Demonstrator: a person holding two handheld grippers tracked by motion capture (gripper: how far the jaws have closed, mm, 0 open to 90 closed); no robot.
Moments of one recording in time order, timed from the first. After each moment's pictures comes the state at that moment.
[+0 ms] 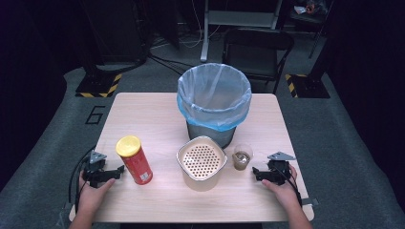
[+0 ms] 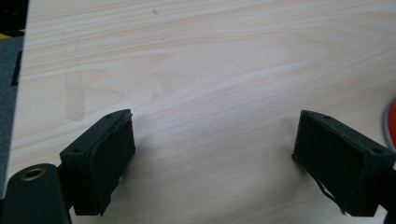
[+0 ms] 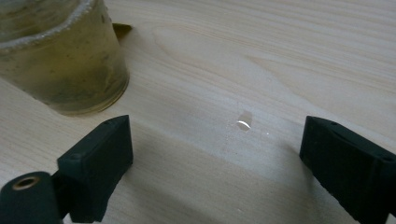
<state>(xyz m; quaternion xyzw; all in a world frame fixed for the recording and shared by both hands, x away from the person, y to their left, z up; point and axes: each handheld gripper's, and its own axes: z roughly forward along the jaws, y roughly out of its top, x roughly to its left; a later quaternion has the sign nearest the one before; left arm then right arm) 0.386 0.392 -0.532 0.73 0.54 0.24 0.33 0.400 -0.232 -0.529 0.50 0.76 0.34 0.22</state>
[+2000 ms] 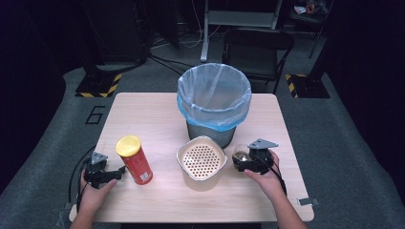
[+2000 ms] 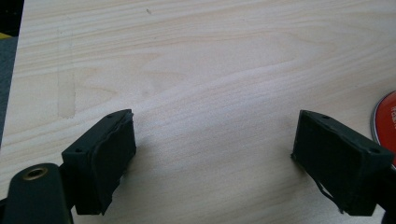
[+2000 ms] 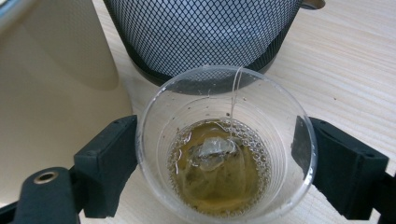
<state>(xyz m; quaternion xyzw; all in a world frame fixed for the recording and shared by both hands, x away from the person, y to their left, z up) 0.384 0.388 -0.532 0.73 0.55 0.24 0.33 0.409 -0.162 -0.468 0.43 0.79 0.39 0.20</state>
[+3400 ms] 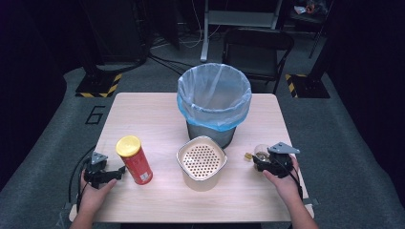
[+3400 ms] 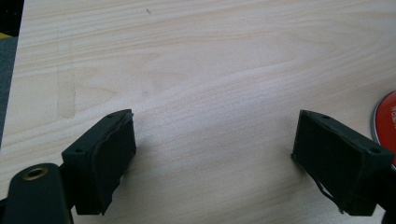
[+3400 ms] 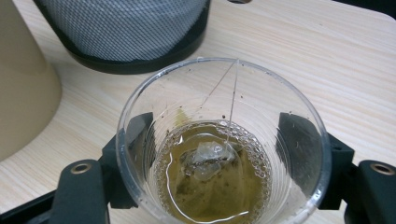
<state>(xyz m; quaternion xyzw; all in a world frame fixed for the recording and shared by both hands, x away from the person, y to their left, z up) 0.384 0.388 -0.532 0.73 0.55 0.24 0.33 0.399 -0.221 -0.474 0.45 0.76 0.38 0.26</state>
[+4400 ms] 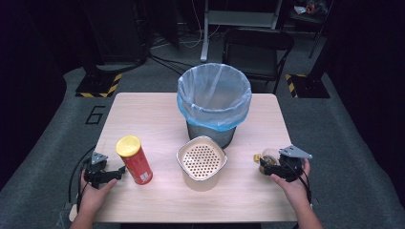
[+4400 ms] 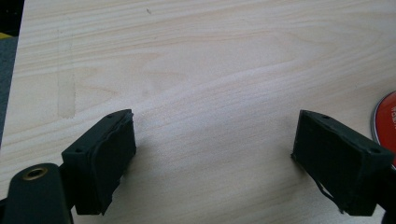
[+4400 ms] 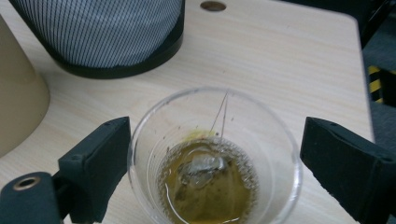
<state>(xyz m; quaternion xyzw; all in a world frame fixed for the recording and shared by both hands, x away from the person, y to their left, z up) 0.384 0.387 -0.532 0.73 0.55 0.24 0.33 0.383 -0.244 -0.468 0.47 0.74 0.39 0.28</state>
